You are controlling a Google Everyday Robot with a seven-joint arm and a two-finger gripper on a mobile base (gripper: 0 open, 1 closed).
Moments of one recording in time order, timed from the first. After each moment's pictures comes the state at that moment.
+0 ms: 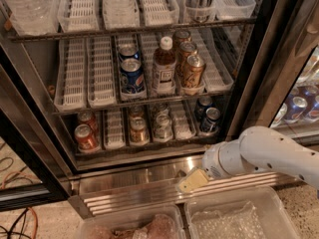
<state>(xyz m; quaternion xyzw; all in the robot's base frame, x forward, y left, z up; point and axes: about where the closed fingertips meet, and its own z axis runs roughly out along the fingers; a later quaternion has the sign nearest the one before) 0.479 -0.108 0.635 -0.42 0.85 0.16 0.27</state>
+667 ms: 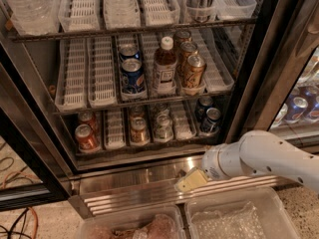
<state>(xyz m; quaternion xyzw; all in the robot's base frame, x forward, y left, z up) 0.484 -0.103 0.630 -0.41 0.85 0.16 0.28</state>
